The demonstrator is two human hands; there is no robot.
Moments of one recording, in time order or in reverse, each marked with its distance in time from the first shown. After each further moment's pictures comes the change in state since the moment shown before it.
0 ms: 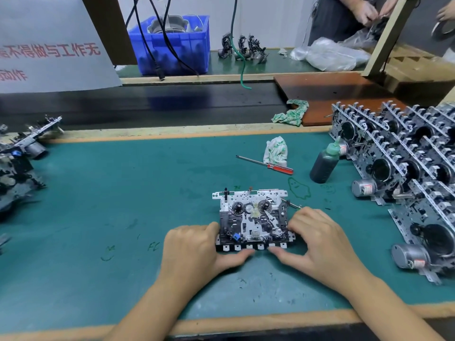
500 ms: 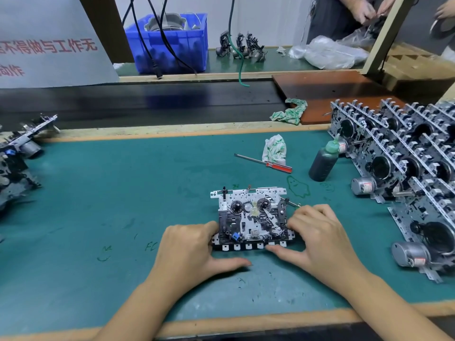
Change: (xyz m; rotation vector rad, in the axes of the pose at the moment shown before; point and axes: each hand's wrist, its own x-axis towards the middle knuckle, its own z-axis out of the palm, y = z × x) left_hand 0.000 -0.009 -0.002 -0.192 -0.117 0.026; right_hand 0.002 0.000 0.003 -0.084 0.065 -0.018
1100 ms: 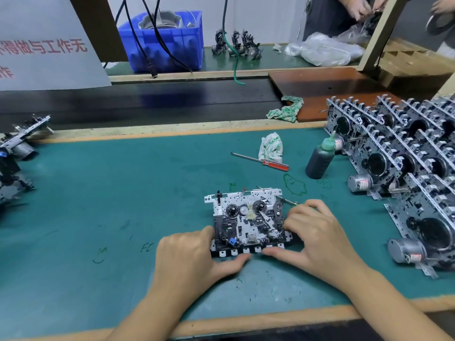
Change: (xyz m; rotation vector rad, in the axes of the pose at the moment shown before) left_hand -0.006 0.015 0.004 0.154 0.075 -0.101; right_hand 0.000 0.003 -0.002 0.034 -0.043 -0.057
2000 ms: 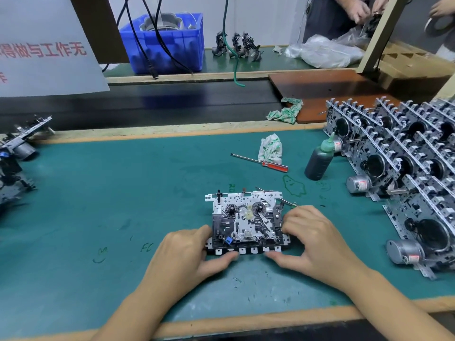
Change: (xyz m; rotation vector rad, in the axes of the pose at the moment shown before) left_hand 0.000 -0.016 -0.005 -0.160 -0.121 0.137; right_hand -0.002 0.001 -0.002 0.112 -0.047 -0.004
